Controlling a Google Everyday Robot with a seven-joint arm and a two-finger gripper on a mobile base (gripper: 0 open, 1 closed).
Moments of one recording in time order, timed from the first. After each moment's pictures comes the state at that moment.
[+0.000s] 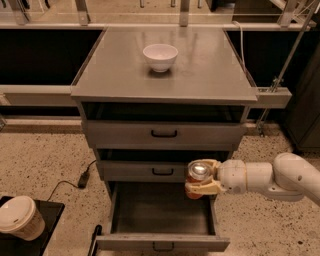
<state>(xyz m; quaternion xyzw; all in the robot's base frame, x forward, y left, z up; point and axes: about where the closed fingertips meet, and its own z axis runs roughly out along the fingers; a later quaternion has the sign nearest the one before) 0.507 -0.118 0.666 -0.49 0.63 0.36 0.48</state>
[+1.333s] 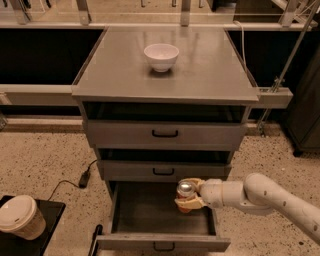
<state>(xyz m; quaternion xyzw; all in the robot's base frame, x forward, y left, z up) 0.533 -0.096 0.523 -0.49 0.67 0.33 0.45</state>
